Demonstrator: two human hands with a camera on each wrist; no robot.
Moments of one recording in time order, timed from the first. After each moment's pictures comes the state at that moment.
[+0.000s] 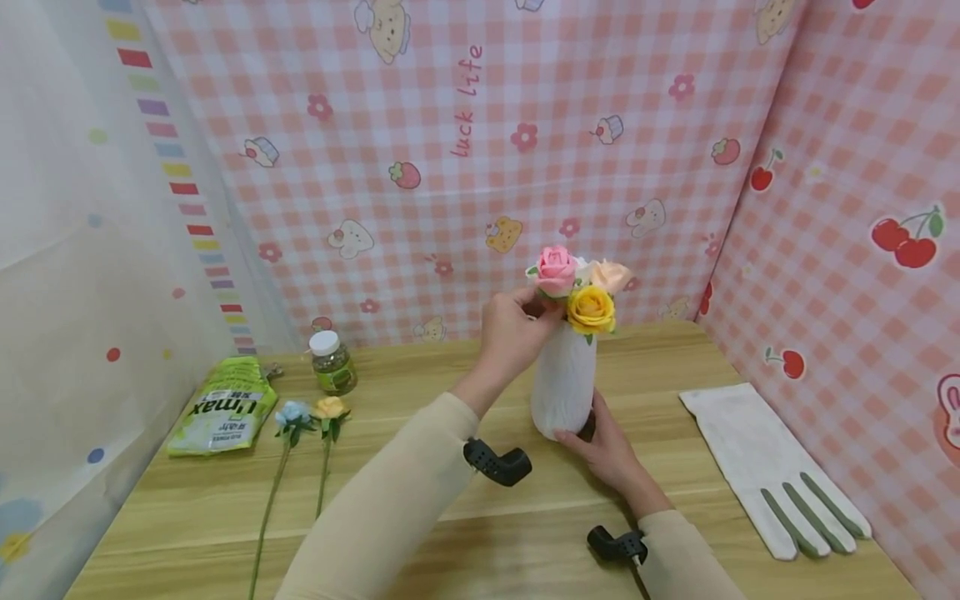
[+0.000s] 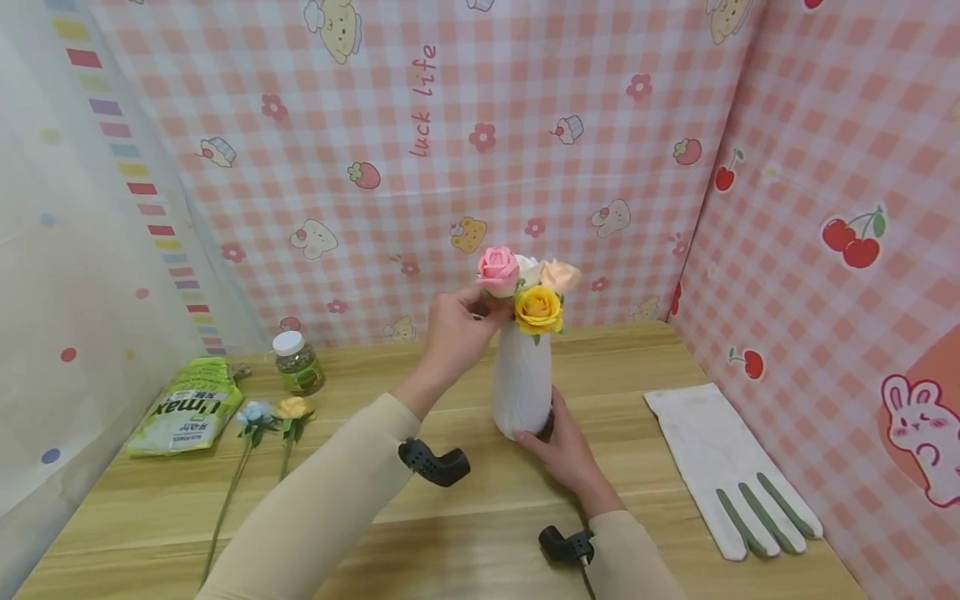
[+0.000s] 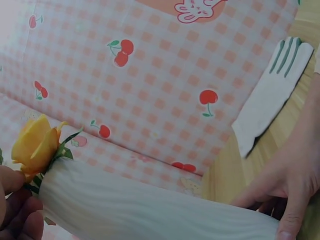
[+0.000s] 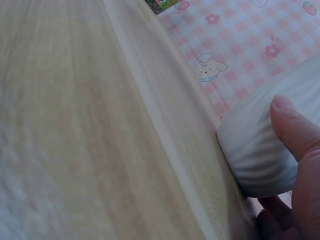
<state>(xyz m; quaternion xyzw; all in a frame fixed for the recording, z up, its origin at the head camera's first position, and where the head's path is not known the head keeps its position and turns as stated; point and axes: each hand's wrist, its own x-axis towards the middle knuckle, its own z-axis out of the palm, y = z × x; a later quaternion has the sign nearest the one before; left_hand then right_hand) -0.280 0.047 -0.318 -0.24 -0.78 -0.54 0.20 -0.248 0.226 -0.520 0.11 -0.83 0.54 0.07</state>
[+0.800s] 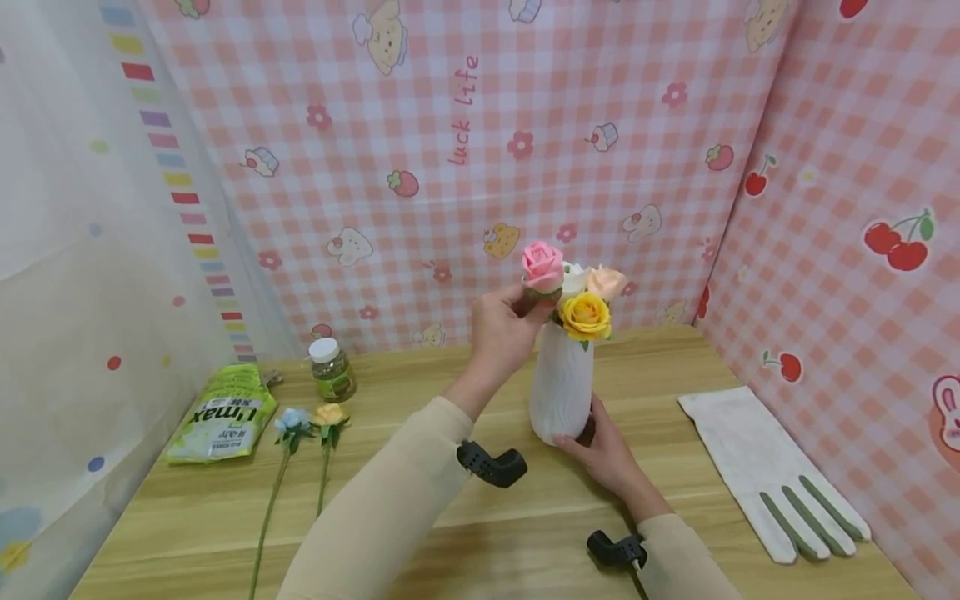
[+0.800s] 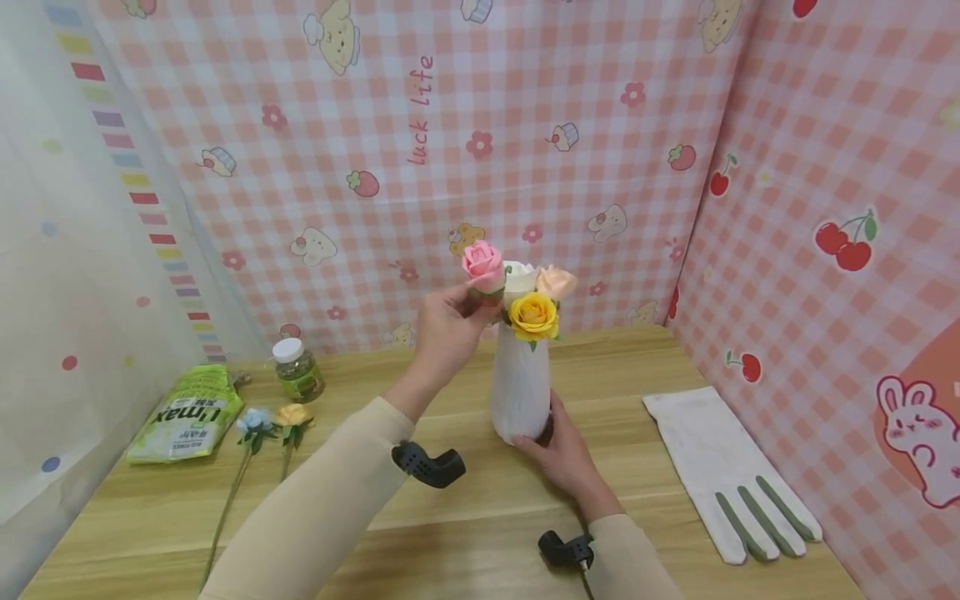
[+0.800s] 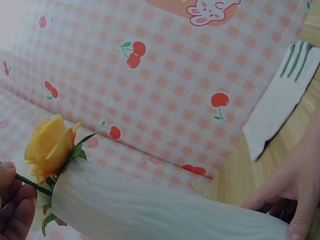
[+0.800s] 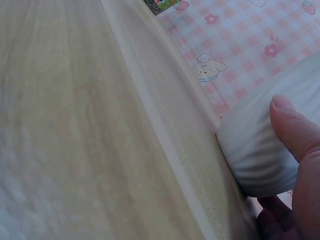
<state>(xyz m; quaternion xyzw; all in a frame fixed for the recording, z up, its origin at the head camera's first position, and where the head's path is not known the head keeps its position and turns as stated) -0.277 0.043 -0.311 -0.24 -0.75 -0.57 0.22 -0.236 0.221 -0.498 0.10 -0.83 0.54 0.07</state>
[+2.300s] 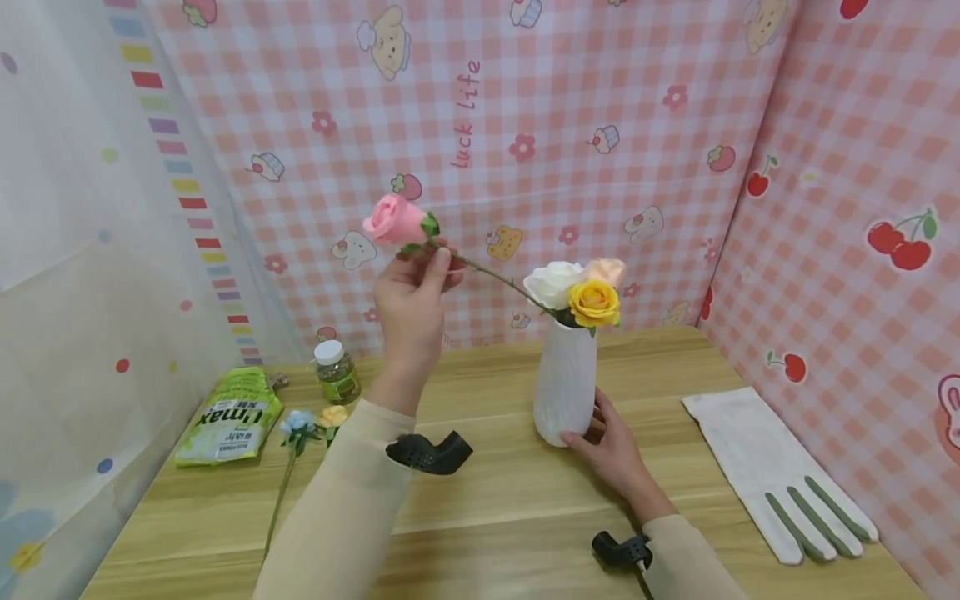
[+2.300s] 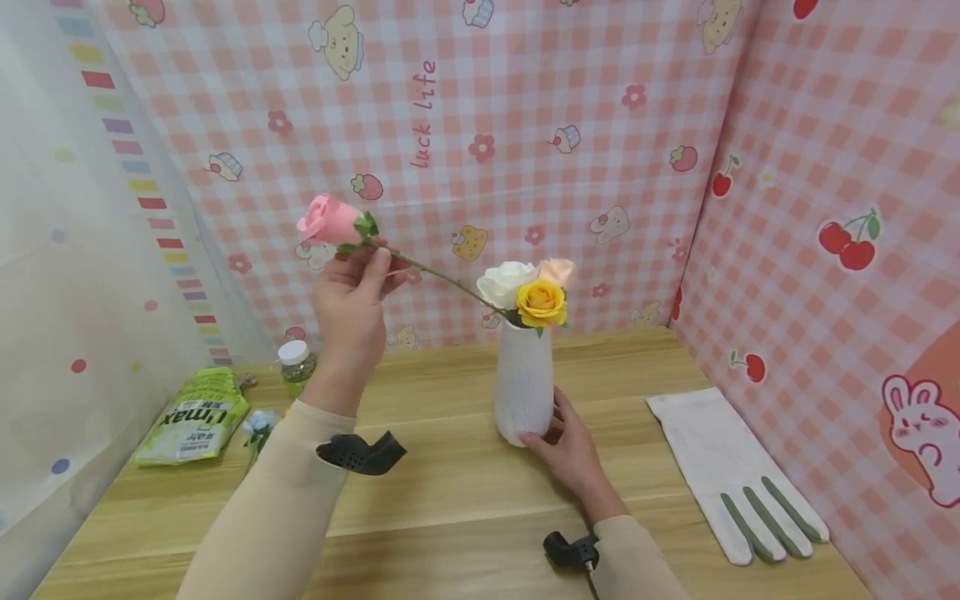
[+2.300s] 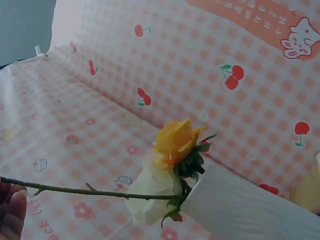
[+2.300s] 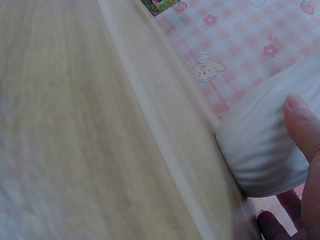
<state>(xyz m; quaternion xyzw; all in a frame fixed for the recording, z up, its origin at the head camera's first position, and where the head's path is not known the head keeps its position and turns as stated) -0.271 -0.033 -0.268 -0.19 -0.53 -0.78 0.27 -0.231 0.220 -0.490 0.10 -0.82 0.56 0.09</state>
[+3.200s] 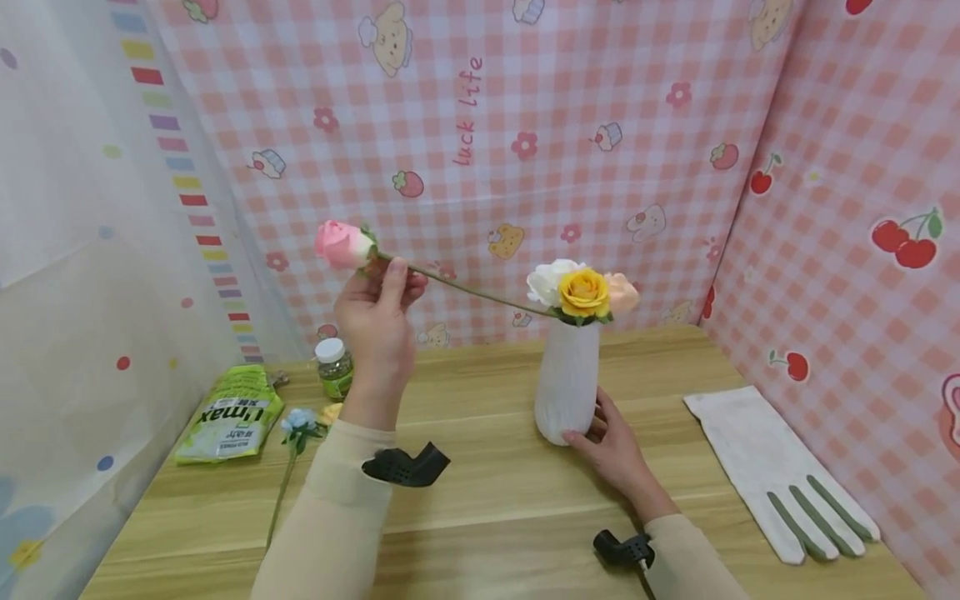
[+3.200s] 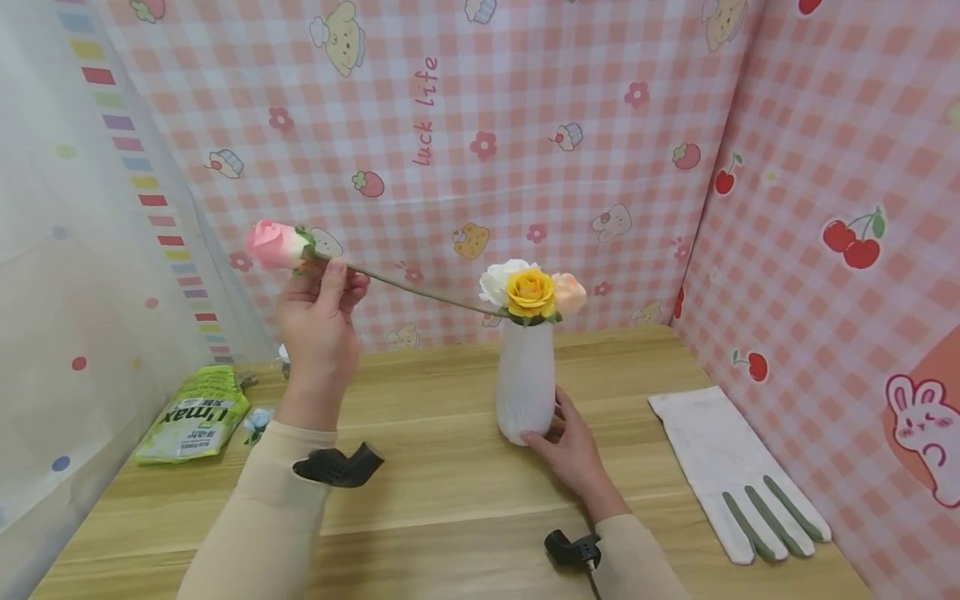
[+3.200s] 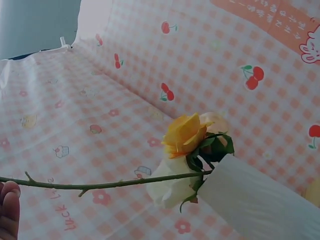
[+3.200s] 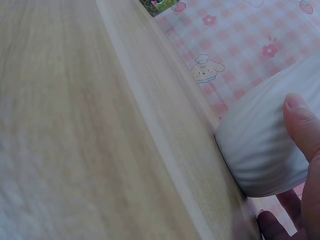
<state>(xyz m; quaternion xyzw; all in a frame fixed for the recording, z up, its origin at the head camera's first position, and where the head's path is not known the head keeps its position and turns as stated) -0.265 -0.063 -0.281 -0.13 -0.44 -0.83 0.30 -0.246 0.228 -0.518 0.09 -0.81 0.57 0.08</state>
